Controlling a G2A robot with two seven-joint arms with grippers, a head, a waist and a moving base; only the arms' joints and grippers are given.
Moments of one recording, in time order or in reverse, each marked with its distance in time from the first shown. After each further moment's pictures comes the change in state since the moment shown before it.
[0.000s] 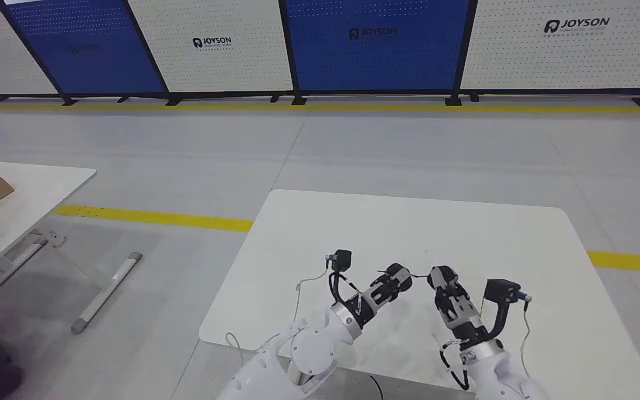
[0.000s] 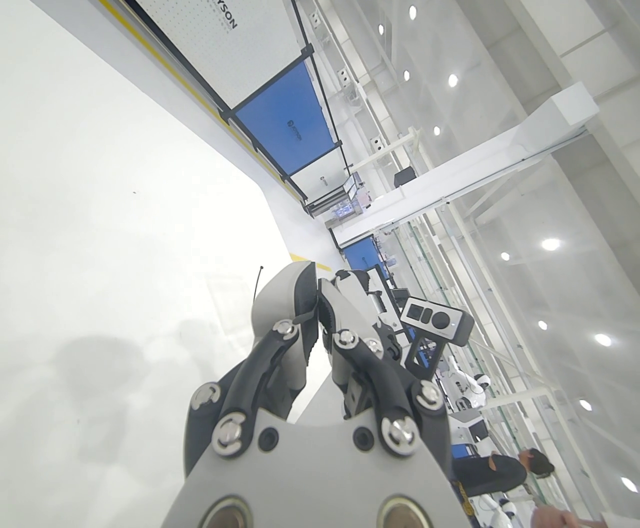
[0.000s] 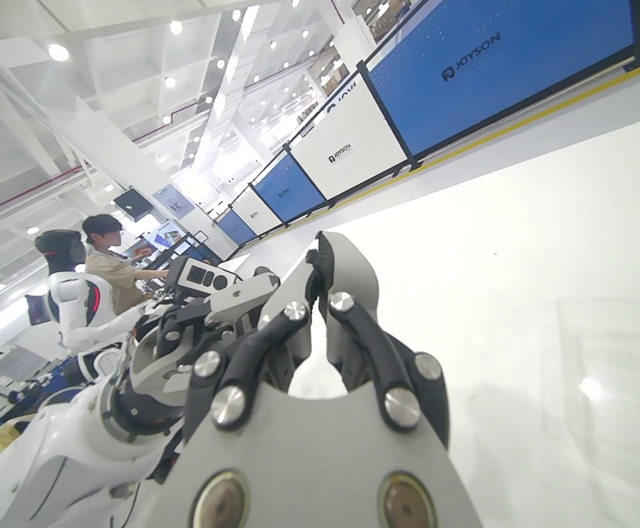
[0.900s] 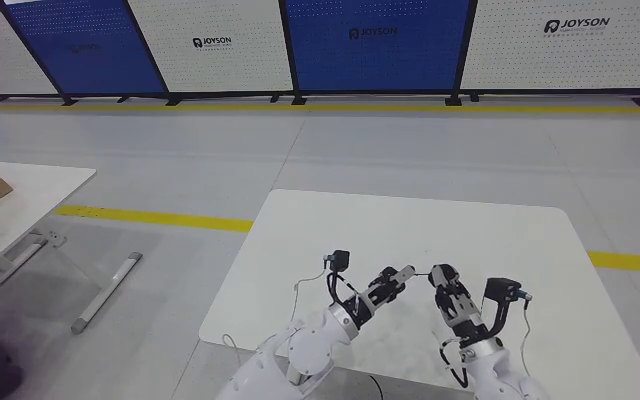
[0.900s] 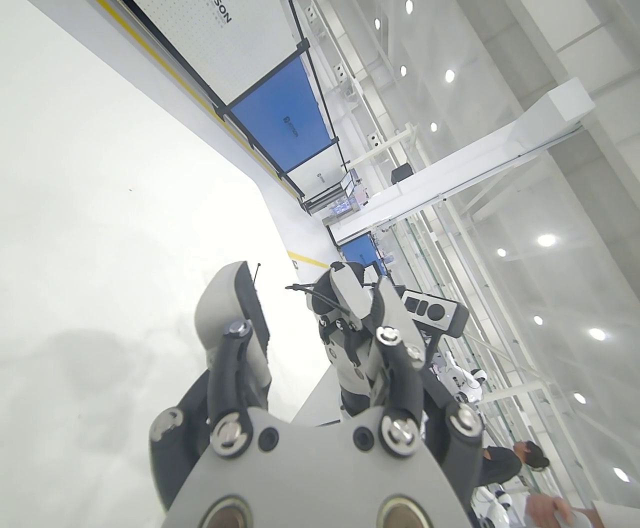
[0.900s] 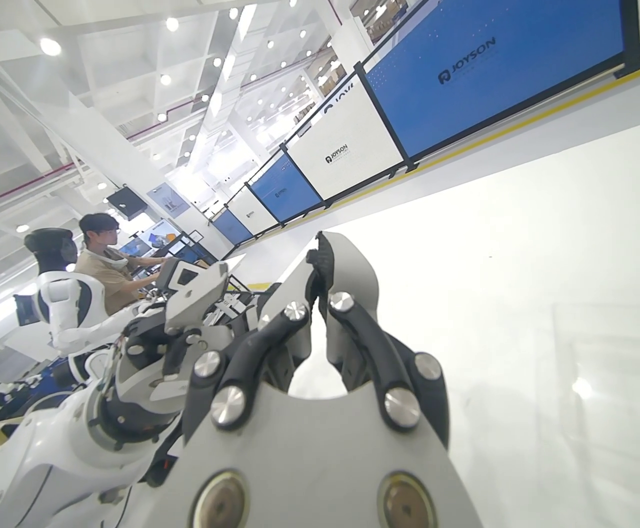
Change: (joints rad) left arm 0.016 0.006 -0.022 -0.009 -0.003 -0.020 -0.022; right arm 0.003 -0.011 0.008 0.003 -0.014 0.011 -0.008
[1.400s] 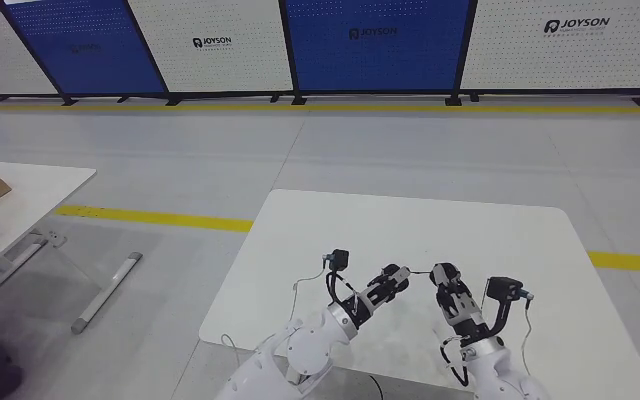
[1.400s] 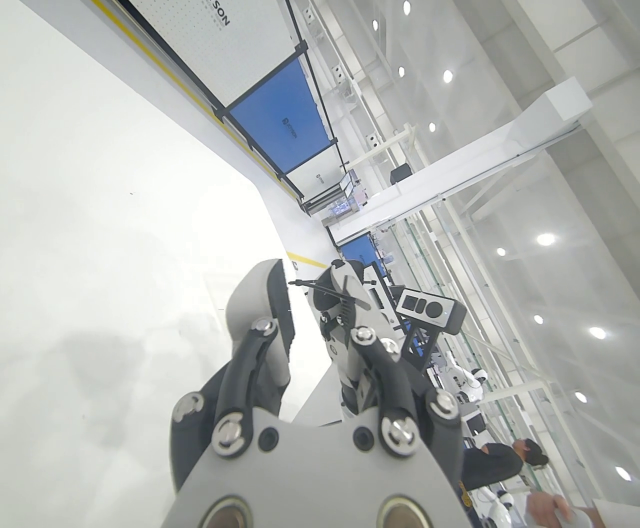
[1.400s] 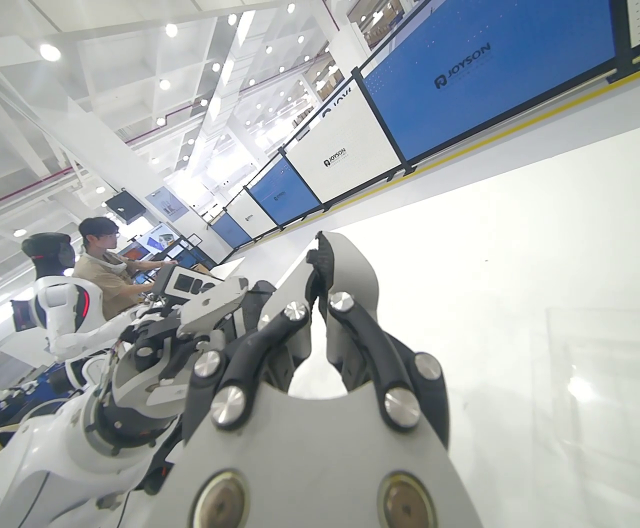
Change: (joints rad) left arm 0.000 0.001 -0.002 -0.003 0.008 -0.005 -0.005; right arm 0.001 -0.006 0.004 0.001 -0.004 0.001 -0.001
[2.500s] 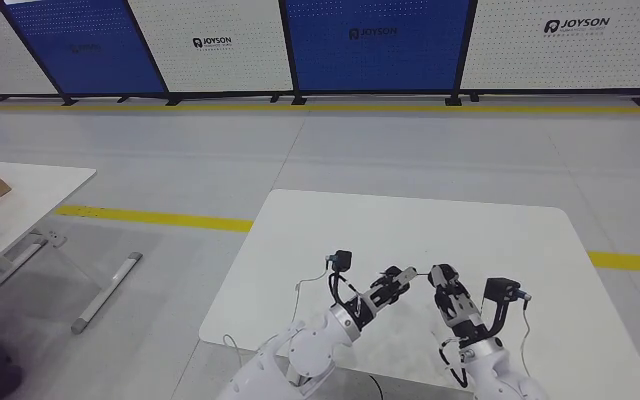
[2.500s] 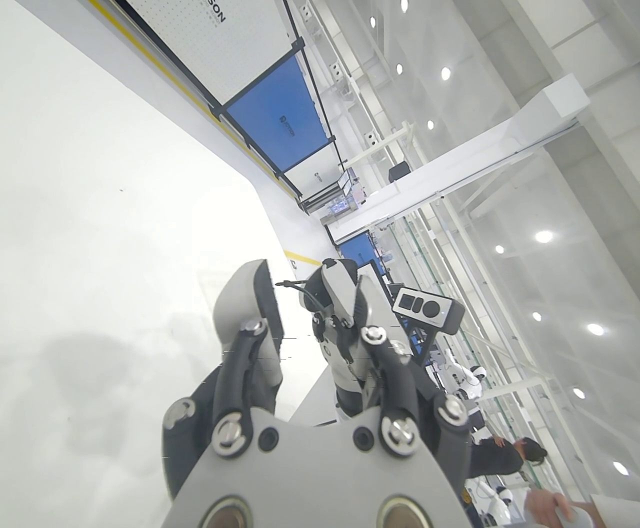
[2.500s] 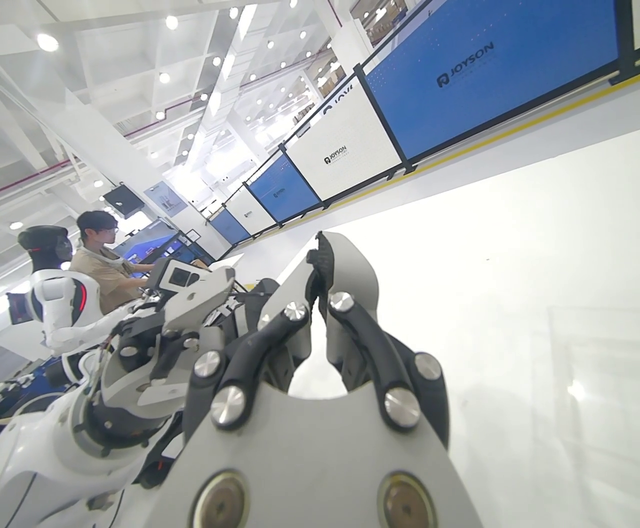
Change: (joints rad) left arm -0.003 -0.003 0.017 -0.007 0.012 0.008 0.003; right arm -0.007 -0.008 0.004 -0.002 -0.027 -0.014 0.010
